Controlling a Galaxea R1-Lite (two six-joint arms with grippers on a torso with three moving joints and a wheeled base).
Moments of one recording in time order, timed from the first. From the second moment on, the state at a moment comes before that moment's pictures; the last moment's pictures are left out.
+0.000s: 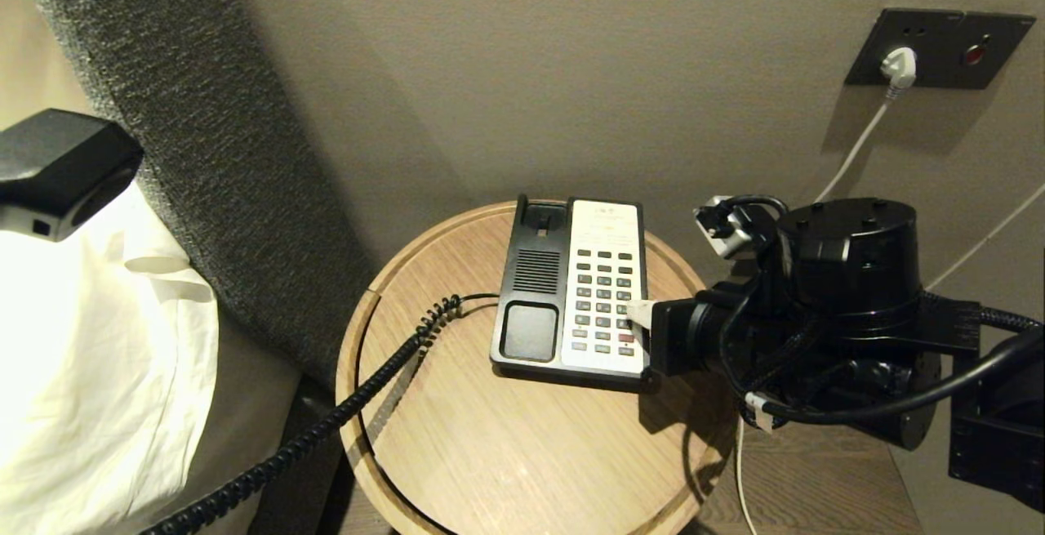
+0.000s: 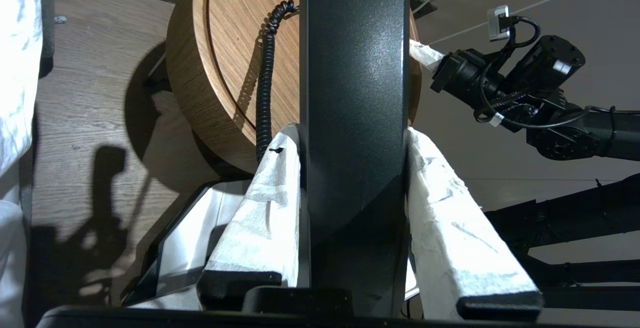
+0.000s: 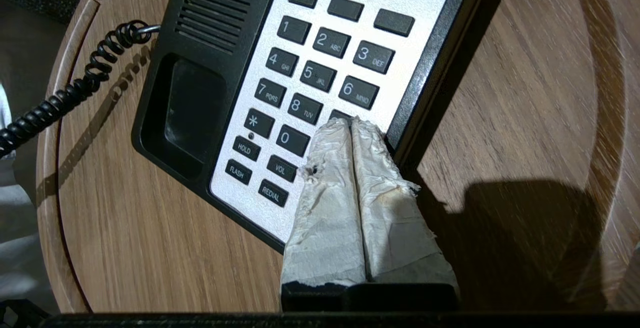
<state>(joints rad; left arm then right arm) -0.88 0.79 -1.32 0.85 0.26 -0.71 0.75 1.65 -0.79 -0.48 -0.18 0.32</state>
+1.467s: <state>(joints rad) -0.88 0.79 -1.32 0.85 0.26 -0.71 0.78 1.60 -0.75 -0.47 -0.17 0.32</state>
